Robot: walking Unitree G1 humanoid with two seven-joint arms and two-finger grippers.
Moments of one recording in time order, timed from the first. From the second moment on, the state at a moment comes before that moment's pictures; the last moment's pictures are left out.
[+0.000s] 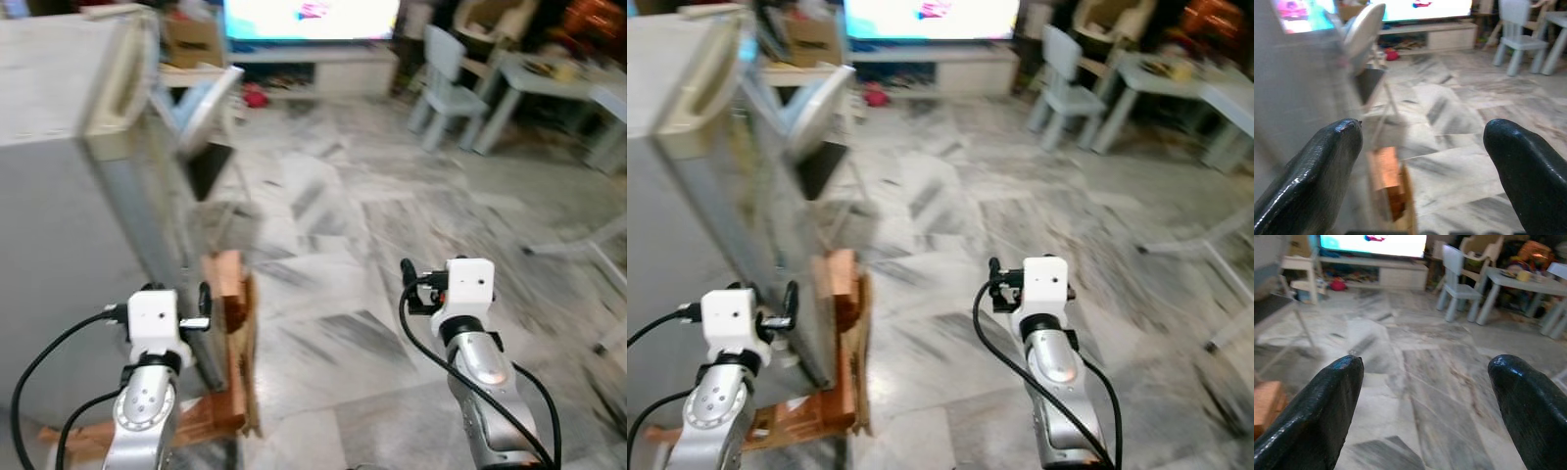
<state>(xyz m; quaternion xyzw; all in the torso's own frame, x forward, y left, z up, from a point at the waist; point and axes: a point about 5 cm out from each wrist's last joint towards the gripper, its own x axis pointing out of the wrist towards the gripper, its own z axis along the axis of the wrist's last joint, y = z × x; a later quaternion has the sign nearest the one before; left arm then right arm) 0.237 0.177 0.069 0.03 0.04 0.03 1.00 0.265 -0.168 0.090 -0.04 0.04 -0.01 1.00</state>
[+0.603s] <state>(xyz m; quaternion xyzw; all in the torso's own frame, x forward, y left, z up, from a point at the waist) 0.244 0.202 0.064 0.03 0.08 0.08 0.99 0.257 -0.167 0.073 -0.05 0.08 0.01 1.00</state>
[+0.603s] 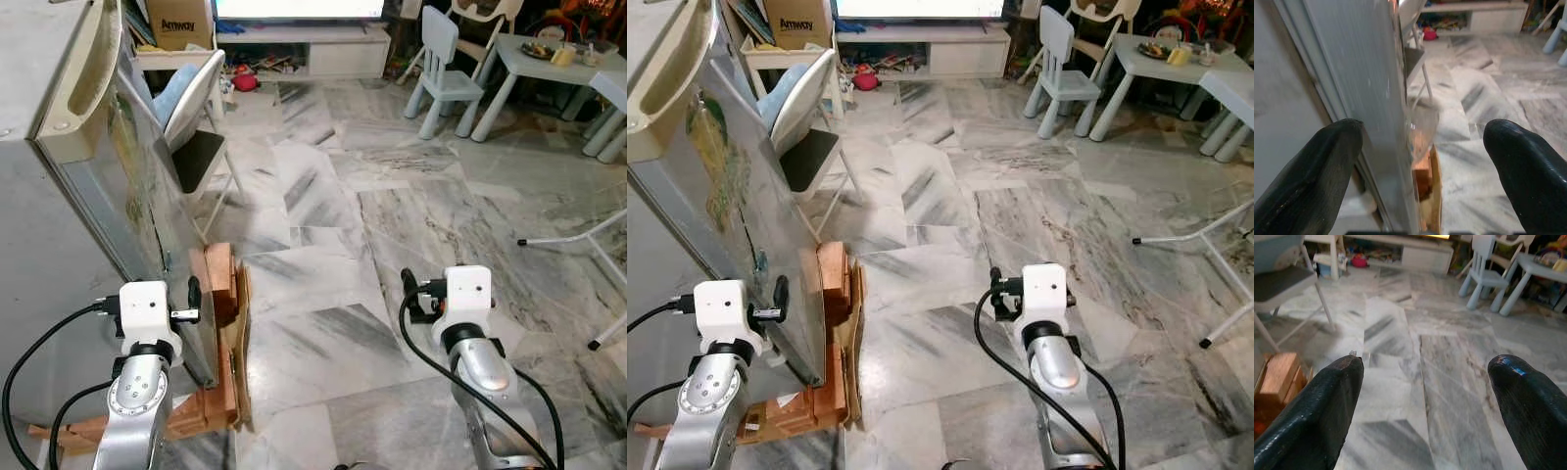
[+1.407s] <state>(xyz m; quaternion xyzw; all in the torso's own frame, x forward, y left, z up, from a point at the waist) 0.276 0.219 0.056 0.05 0.12 0.11 0.99 0.253 -0.166 0.066 -0.06 0.10 0.02 0.99</state>
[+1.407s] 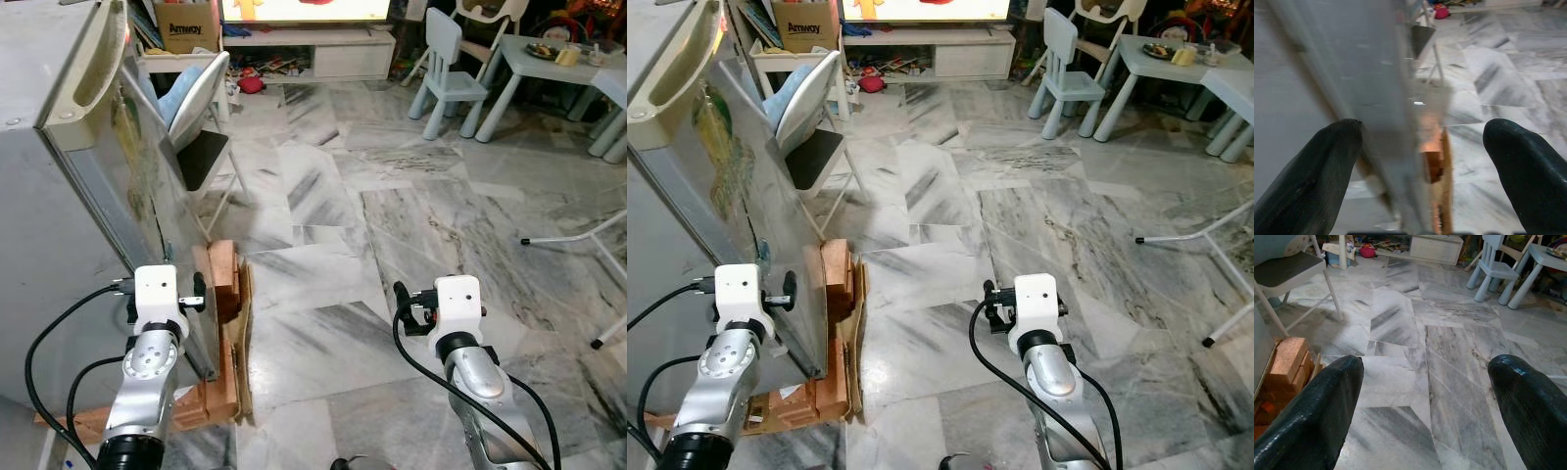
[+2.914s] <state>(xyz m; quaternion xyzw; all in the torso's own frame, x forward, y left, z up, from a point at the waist) 0.331 0.108 0.087 -0.01 0.08 -0.12 0.99 0.227 -0.164 0.017 -0.07 0.27 0.12 0.95</state>
